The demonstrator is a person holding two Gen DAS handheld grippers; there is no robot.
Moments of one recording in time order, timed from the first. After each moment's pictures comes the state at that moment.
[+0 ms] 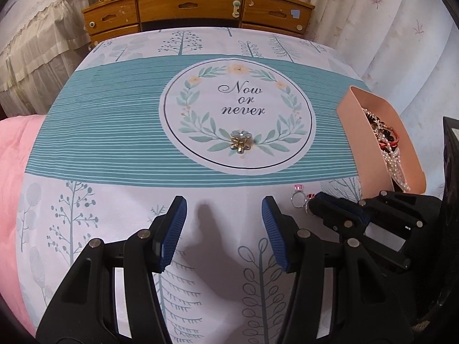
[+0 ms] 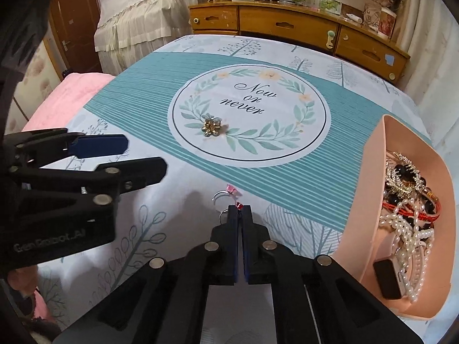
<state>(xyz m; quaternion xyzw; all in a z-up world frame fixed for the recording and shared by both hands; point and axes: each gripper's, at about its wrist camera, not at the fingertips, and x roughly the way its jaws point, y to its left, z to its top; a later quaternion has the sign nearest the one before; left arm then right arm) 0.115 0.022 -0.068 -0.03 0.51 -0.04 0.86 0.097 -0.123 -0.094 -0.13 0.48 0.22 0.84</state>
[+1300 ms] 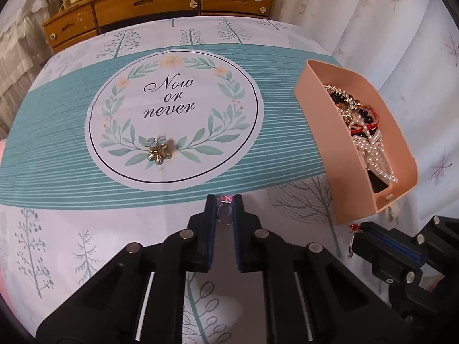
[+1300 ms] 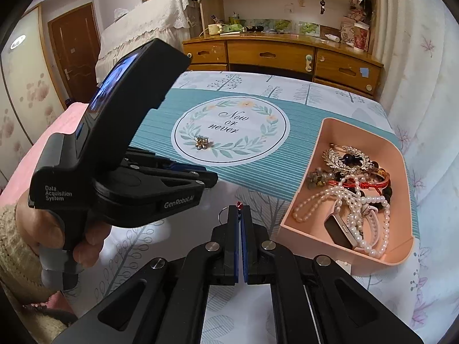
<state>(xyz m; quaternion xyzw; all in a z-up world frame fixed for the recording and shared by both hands) 0.140 -0.038 -0.087 -0.01 0.52 -0.12 0.84 0.024 -0.180 -0.042 -0.08 0.41 0.20 0.88</state>
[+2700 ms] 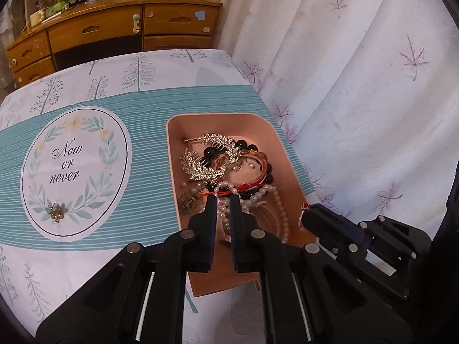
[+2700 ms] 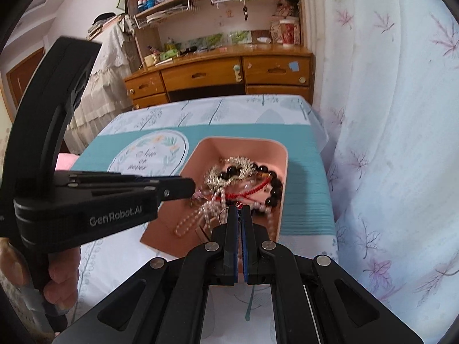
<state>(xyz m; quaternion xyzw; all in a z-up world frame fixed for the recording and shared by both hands) 0.151 -0.171 -0.024 -0.03 0.49 -0.21 0.85 0.042 -0.315 -0.011 0.00 0.40 0.08 0.91</state>
